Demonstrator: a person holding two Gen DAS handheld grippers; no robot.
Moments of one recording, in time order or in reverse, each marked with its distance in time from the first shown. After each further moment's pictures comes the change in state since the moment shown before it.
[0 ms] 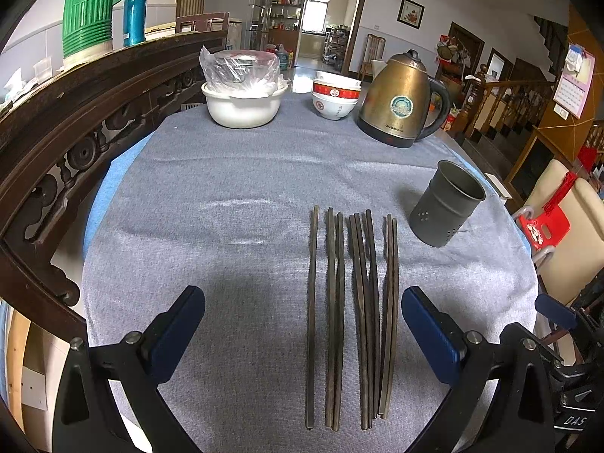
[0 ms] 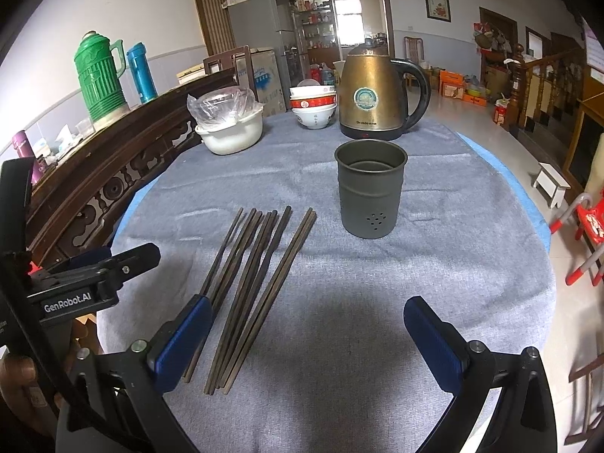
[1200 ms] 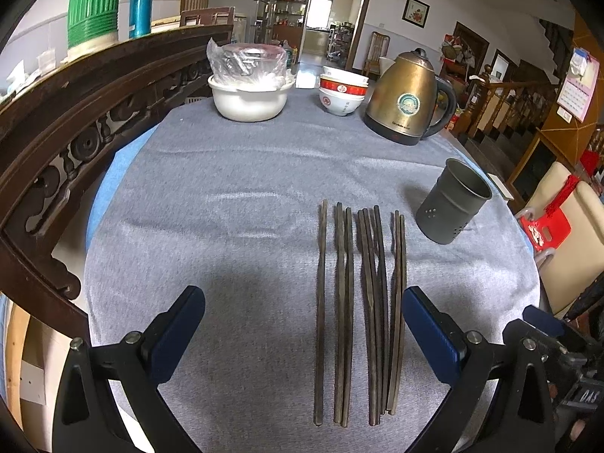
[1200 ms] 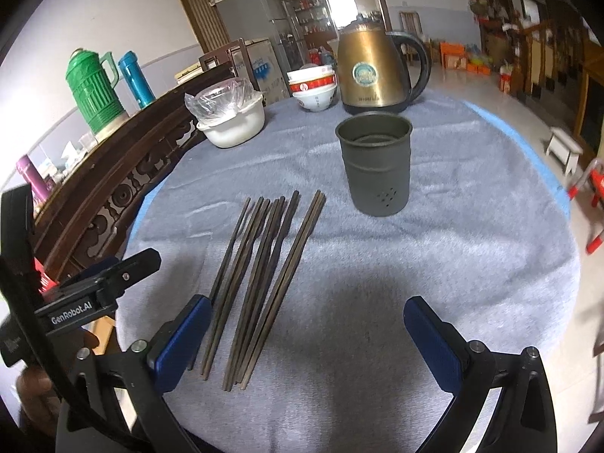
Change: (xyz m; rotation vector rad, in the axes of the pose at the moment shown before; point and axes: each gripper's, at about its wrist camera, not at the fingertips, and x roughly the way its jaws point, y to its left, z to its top) left arm 0.004 0.013 -0.002 -0.026 0.021 0.001; right arm 0.015 -0.017 -0.003 0.139 0.128 0.101
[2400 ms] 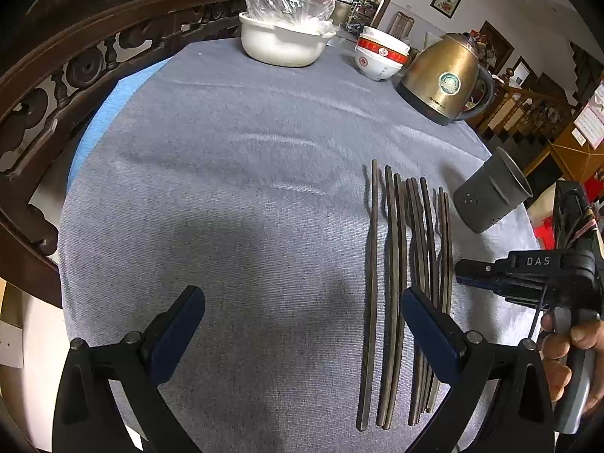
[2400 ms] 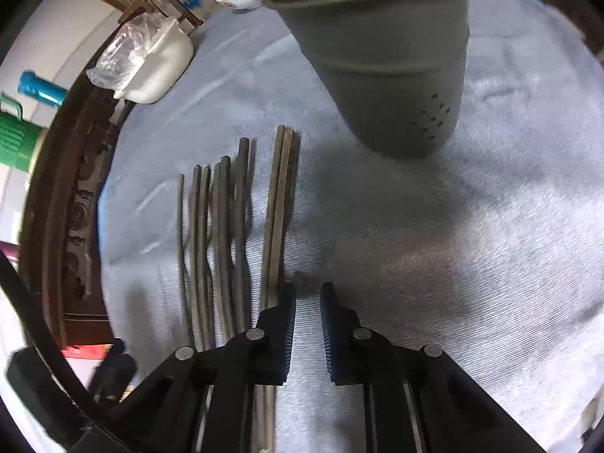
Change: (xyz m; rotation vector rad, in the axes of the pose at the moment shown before) left arm 0.049 0.049 -0.013 -0.124 0.147 -0.050; right arm 0.142 -0.026 0.047 0.318 0.402 0.083
